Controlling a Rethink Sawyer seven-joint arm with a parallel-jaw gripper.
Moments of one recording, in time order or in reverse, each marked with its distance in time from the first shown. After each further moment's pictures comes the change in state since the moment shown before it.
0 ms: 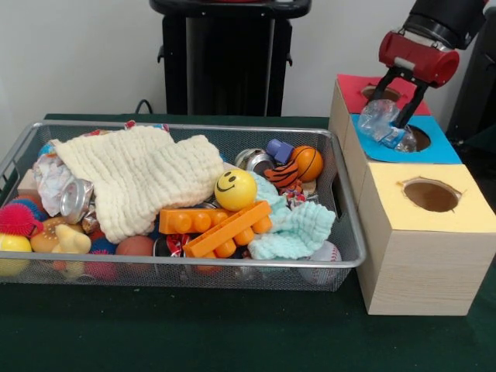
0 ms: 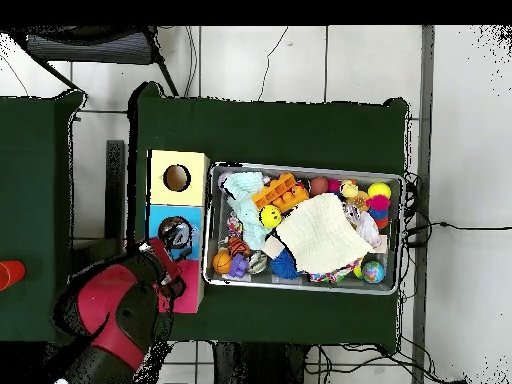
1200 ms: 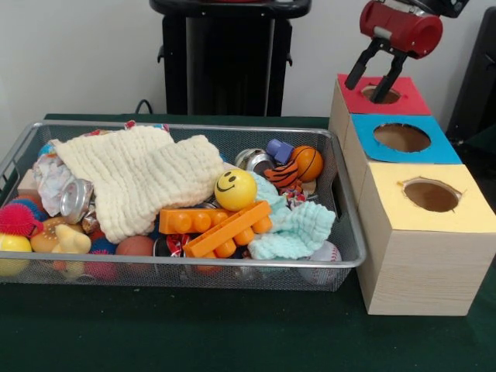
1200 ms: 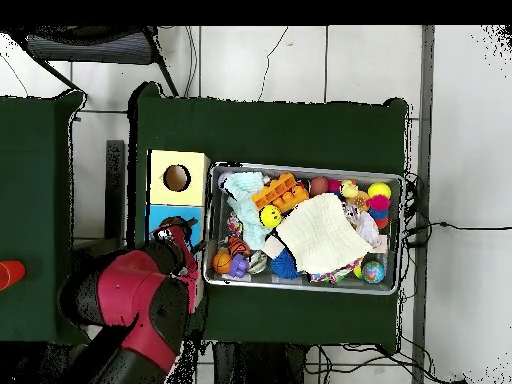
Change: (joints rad) arm -0.113 -0.120 -0.001 0.001 -0.001 0.079 0.000
